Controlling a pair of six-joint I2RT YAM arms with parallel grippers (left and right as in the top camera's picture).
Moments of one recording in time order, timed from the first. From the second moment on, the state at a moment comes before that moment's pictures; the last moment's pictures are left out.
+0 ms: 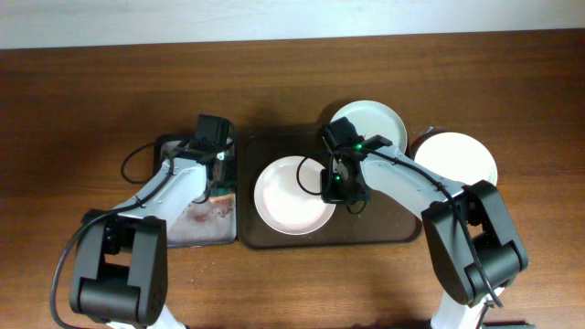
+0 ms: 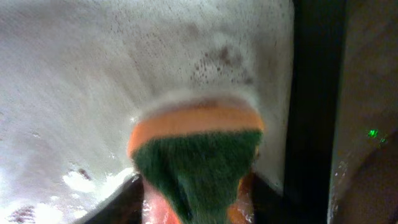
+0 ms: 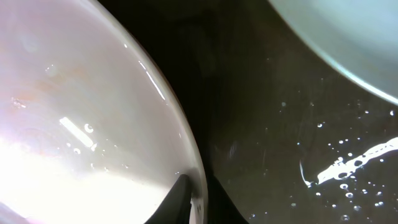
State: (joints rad) left arm -0.22 1.81 1.07 -0.49 -0.15 -0.22; right arm 0.44 1.91 1.19 -0.72 -0.16 0.46
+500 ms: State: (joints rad) left arm -0.21 1.81 1.09 -0.68 -0.03 -0.21; right arm 0.44 1.91 1.19 -0.72 -0.16 0.46
